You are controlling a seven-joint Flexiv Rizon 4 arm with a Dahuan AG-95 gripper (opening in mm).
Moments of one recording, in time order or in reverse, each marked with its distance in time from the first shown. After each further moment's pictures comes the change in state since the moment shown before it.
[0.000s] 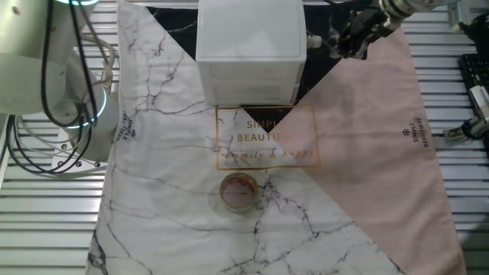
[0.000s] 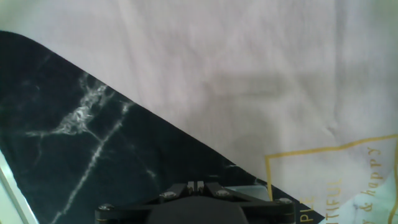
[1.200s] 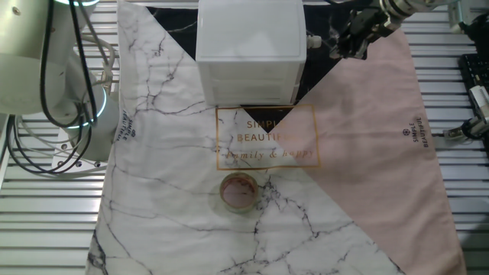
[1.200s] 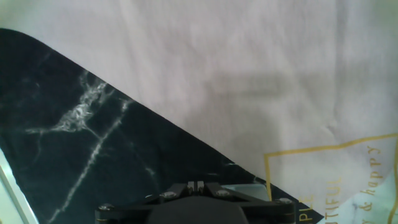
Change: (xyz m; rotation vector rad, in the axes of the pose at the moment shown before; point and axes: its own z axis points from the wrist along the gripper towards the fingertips) arm 0.004 -0.003 0.001 -0.001 -0.015 -0.014
